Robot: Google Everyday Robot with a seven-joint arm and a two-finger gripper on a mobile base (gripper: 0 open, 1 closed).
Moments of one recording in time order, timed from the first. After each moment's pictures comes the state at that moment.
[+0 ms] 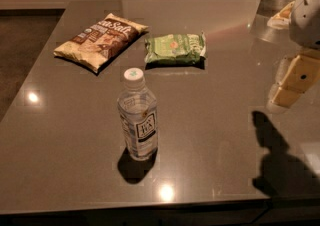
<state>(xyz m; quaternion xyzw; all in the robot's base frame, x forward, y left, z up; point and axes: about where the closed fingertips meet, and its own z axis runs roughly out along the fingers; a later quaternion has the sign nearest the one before) 0.438 -0.211 0.994 -0.60 0.78 -0.06 0.19</state>
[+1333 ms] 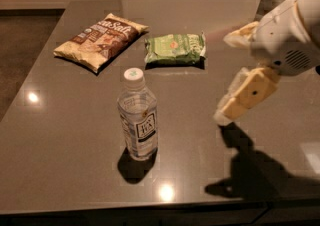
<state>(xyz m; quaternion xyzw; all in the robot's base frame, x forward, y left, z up) 0.432 -0.129 0.974 -0.59 0.74 0.10 0.30</state>
